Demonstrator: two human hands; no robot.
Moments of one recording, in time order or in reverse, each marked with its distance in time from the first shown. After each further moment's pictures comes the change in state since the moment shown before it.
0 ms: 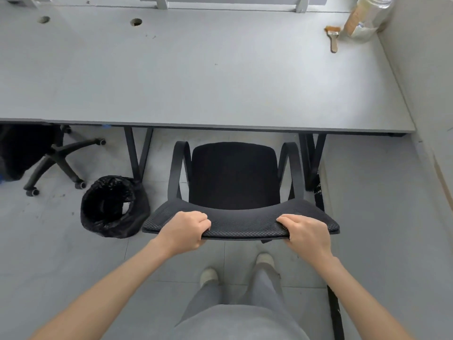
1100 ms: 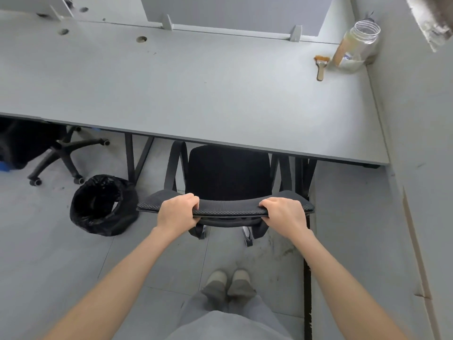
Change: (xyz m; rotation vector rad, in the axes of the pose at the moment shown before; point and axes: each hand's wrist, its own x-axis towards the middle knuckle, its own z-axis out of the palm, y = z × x) left_hand 0.107 0.059 -0.017 -0.138 0.084 -0.693; right_hand 0.065 0.101 -0.038 -0.048 -0.243 -0.086
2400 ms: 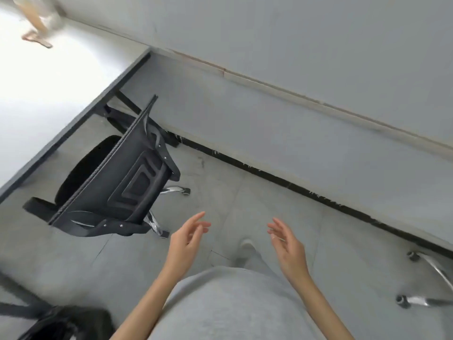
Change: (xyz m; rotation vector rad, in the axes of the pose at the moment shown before) left_hand -0.243 -0.096 0.011 -0.715 -0.804 0.700; right_hand -0.306 -0.478 0.152 1.190 1.147 1.494
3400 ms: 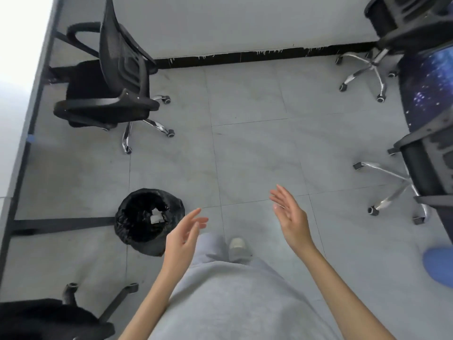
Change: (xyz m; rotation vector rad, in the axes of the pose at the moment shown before) left_hand -0.594 -0.283 -0.347 0.131 -0.433 0.058; right_hand -0.730 0.108 0.335 0.224 0.413 0.149
